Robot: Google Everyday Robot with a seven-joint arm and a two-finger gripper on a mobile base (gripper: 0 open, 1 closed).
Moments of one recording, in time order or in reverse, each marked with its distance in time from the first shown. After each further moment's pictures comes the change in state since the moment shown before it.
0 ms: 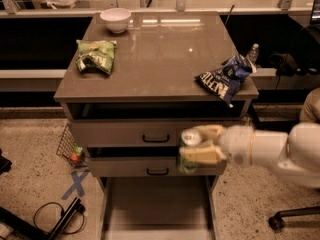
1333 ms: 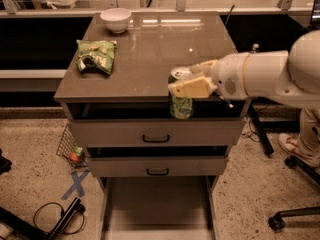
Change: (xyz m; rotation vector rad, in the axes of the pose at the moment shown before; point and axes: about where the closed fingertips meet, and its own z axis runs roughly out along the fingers) arm -0.167 -0.037 -0.001 0.137 0.079 -0.024
